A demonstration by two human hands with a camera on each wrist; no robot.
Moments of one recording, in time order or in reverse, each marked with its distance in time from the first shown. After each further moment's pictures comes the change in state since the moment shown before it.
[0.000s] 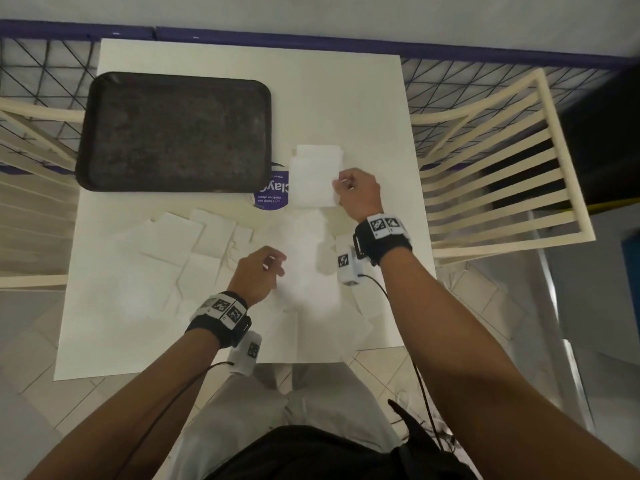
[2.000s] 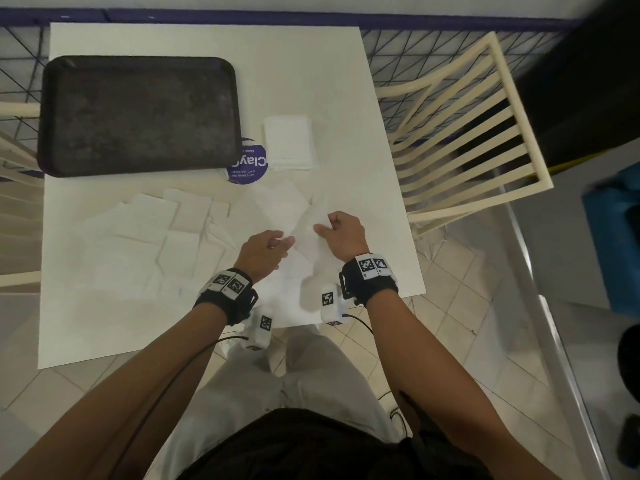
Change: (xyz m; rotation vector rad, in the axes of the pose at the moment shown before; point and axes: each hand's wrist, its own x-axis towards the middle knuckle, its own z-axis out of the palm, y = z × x) left_hand -0.017 0.003 0.044 -0.098 -0.119 -0.061; right_hand -0.131 0.083 0.000 -0.057 -0.071 0.260
